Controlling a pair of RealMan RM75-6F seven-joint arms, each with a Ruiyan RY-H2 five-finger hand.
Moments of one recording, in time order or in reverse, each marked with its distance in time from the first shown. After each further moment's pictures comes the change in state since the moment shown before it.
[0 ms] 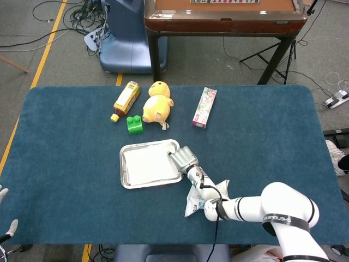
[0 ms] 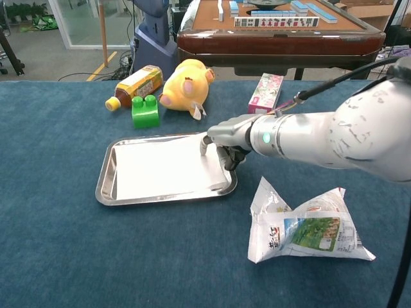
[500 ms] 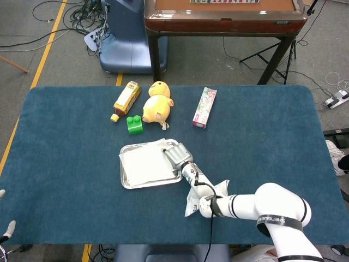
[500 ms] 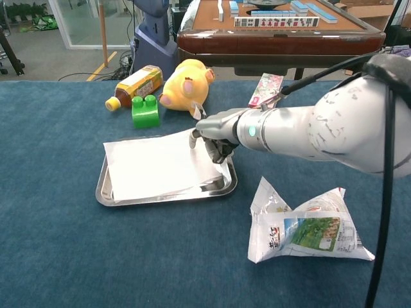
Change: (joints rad) left arm 0.012 0.004 0.001 -0.002 -0.010 0.012 0.000; right arm 0.041 -0.040 0.019 0.091 -0.006 -0.043 0.023
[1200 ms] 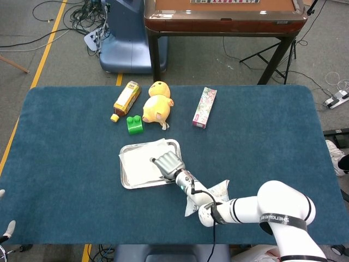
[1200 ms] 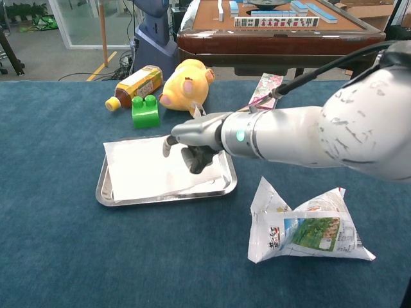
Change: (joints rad) left arm 0.000 -0.001 0.001 0.000 0.007 0.005 0.001; right arm 0.013 0.044 0.008 -0.147 -0.087 0.028 0.070
